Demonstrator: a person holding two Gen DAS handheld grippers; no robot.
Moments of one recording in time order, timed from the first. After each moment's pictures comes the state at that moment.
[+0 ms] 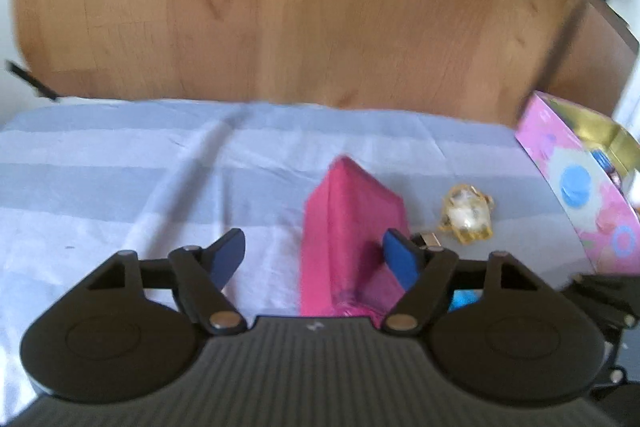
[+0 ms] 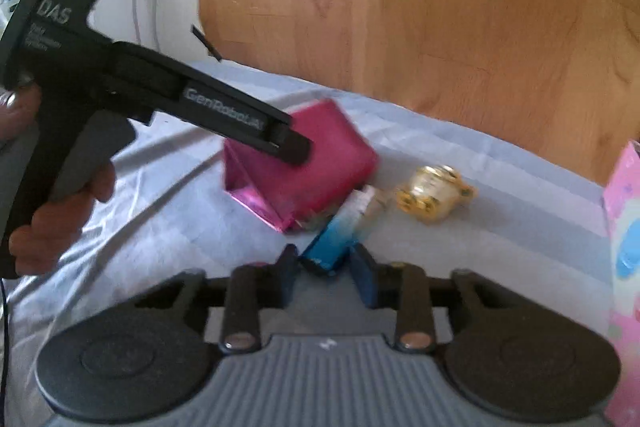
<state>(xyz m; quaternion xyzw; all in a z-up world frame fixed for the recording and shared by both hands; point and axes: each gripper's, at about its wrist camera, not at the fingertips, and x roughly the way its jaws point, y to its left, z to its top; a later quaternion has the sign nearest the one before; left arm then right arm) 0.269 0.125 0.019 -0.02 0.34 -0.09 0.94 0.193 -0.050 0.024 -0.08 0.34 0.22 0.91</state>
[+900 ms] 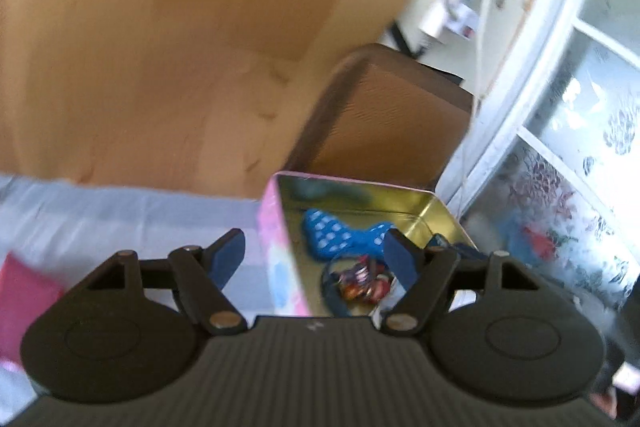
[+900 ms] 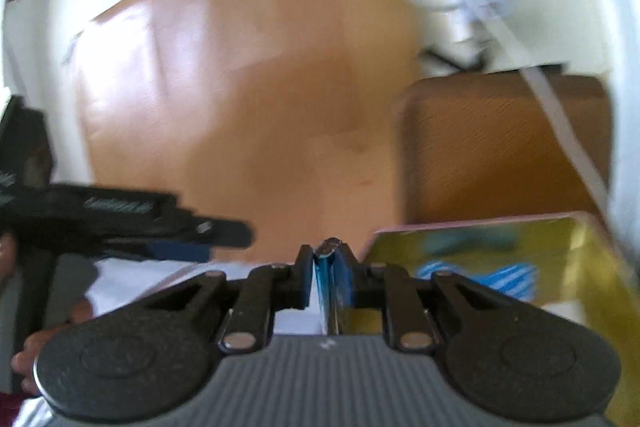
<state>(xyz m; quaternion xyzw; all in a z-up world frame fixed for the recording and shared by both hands) 0.245 -0.069 0.117 -0.09 0.29 -0.28 0.91 0.150 -0.289 0.147 0.09 0.18 0.08 0.98</state>
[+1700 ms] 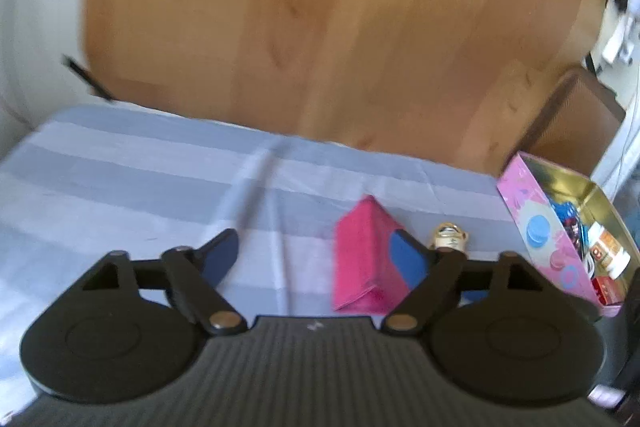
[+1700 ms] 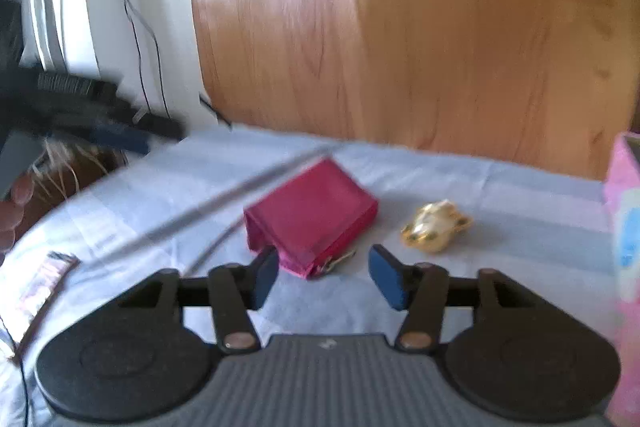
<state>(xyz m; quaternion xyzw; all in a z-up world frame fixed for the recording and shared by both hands) 0.234 0.173 0.051 -0.08 0.34 -0.11 0.93 0.220 -0.050 0.027 0.00 0.30 0.24 0.92</state>
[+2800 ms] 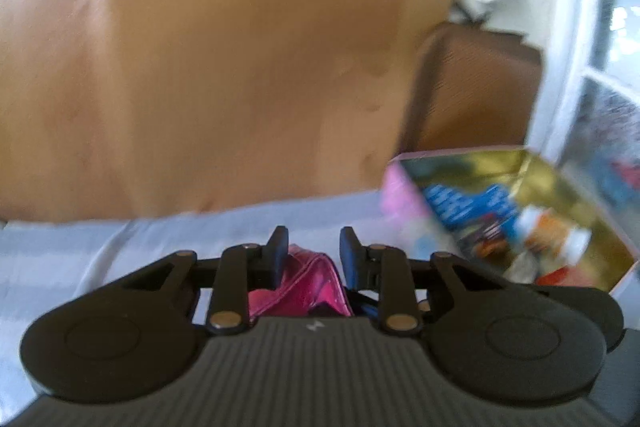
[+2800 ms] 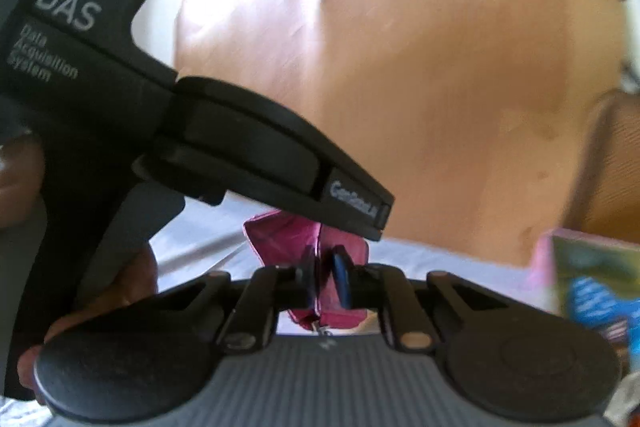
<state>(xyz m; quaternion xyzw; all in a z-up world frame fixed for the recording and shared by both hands) 0.230 -0.019 0.101 0.04 0.26 -0.20 0.94 0.180 -0.108 0.085 -0.04 0.18 0.18 0.97</state>
